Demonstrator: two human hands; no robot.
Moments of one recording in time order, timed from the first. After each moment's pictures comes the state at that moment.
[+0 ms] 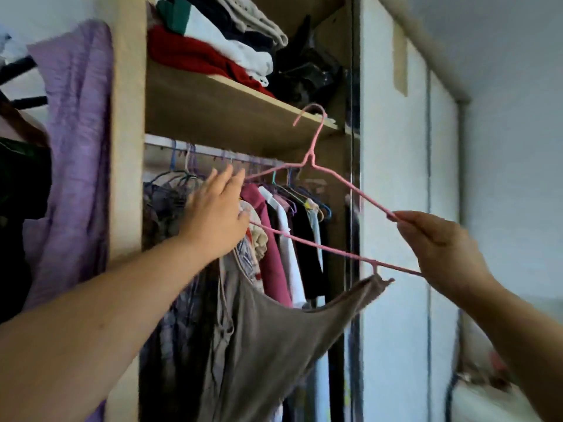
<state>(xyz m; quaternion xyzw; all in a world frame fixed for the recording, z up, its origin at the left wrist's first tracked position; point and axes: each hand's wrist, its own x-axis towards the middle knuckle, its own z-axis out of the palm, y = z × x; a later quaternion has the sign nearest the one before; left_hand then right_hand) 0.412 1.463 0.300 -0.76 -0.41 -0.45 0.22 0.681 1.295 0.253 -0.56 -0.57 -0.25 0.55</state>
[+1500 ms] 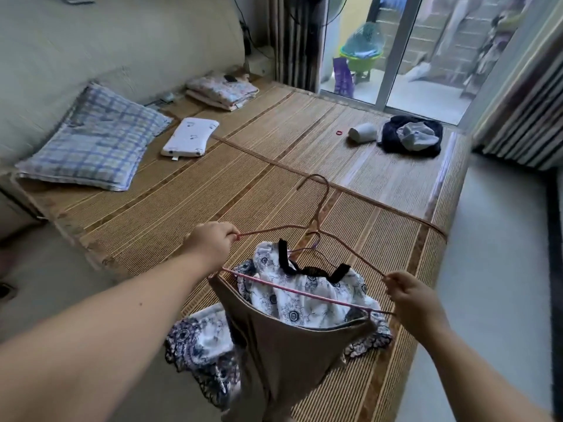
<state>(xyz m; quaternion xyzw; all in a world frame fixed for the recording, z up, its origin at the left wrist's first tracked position) 0.507 0.812 -0.197 -0.94 0.27 0.11 -0.17 0.242 0.559 -0.254 -0.80 0.40 -0.10 0.43</state>
